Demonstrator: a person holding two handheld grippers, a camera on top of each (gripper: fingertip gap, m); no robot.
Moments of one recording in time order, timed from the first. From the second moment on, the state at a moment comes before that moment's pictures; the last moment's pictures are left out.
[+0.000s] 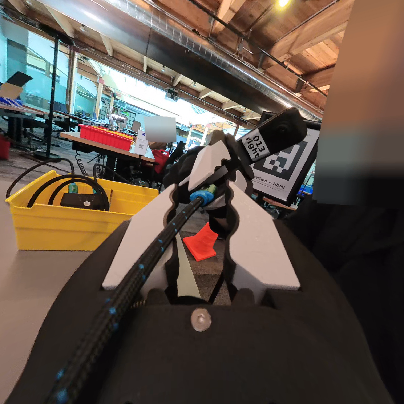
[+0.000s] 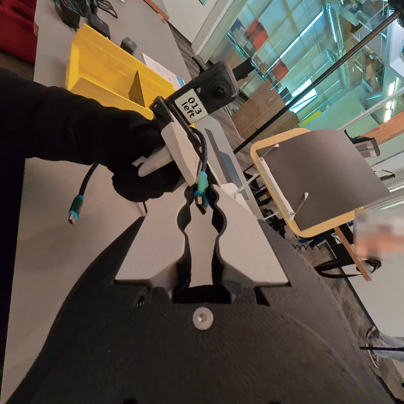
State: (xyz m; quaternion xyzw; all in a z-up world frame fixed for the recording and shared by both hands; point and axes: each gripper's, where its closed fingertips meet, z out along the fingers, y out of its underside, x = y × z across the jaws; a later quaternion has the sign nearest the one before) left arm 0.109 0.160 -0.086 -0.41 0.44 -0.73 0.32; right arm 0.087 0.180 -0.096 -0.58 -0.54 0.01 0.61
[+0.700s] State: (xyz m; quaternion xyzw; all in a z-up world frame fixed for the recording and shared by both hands) left arm 0.110 0.146 -0.090 -0.43 0.49 -0.71 0.26; right arm 0.093 0.171 -0.100 -0.57 -0.57 -0.02 0.59
